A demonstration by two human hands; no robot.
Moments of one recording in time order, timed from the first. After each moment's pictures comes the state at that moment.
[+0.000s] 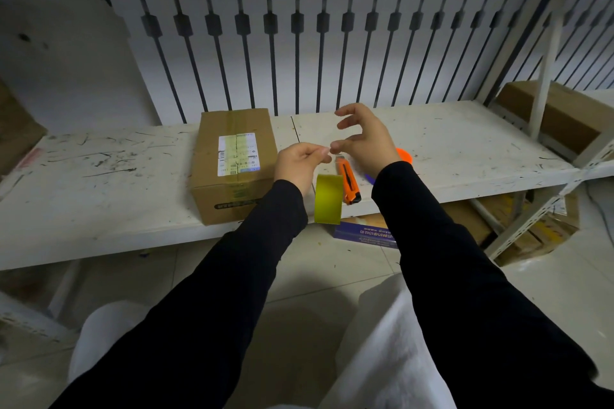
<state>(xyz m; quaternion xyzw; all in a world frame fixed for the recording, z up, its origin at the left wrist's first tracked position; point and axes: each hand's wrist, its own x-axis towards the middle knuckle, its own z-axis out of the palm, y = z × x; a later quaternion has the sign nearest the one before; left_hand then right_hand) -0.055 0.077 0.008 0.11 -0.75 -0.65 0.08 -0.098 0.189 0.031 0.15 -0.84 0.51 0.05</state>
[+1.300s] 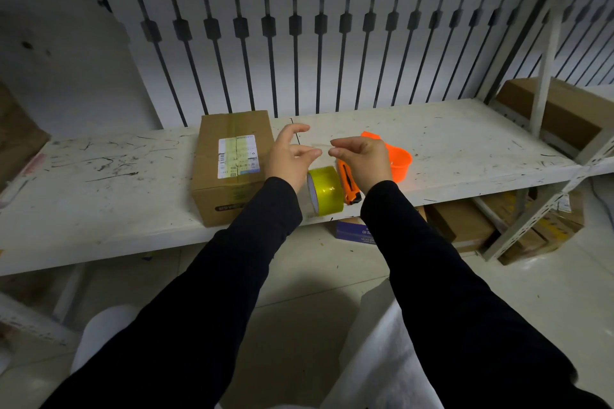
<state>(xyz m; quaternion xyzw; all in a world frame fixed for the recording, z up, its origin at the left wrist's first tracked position) -0.052 0.067 0.013 0.10 -0.78 -0.60 0.13 -0.090 0.187 0.001 0.06 -0.77 0.63 0.04</state>
